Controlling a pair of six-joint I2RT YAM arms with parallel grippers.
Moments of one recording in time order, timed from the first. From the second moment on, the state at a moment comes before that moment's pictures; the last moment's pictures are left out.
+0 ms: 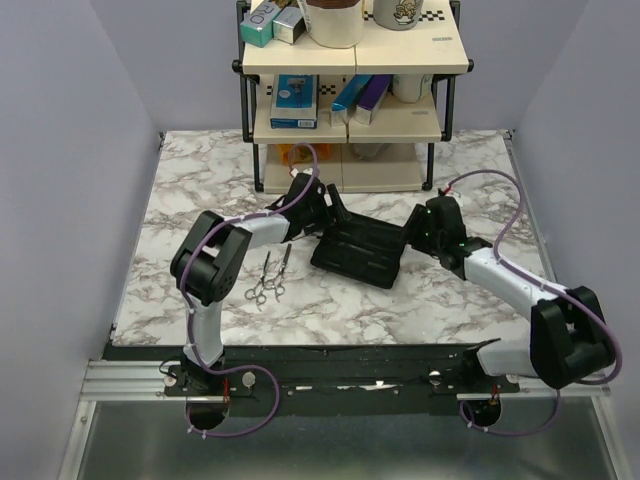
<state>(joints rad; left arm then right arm) -0.53 1.97 1.18 0.15 0.15 -0.80 0.36 1.36 0.70 -0.06 0.14 0.65</state>
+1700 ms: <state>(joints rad) -0.44 0.62 0.85 -0.78 -0.28 -0.61 1.12 2.23 1.87 -0.73 0.50 1.08</state>
